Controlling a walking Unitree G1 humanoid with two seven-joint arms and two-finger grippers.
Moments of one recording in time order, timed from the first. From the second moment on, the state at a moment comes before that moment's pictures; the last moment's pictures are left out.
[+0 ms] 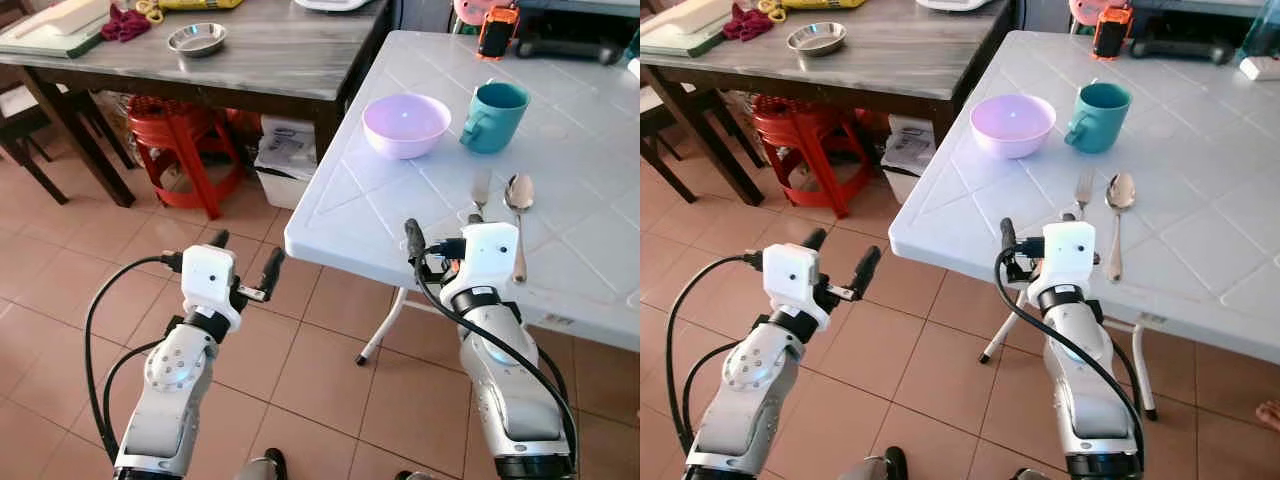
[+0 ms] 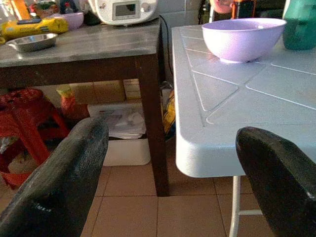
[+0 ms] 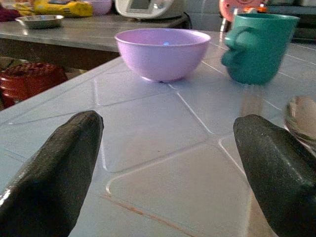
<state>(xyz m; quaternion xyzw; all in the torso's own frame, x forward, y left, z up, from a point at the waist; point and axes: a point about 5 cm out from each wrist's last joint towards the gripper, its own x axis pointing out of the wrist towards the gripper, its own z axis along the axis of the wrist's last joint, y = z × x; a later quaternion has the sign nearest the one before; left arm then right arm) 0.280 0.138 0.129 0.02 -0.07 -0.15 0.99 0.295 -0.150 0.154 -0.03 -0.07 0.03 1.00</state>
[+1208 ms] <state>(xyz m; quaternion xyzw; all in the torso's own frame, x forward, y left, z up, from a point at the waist) 0.275 0.139 0.121 0.02 -0.06 -0.16 0.98 0.289 -0.140 0.155 -0.04 -0.08 0.05 1.00</state>
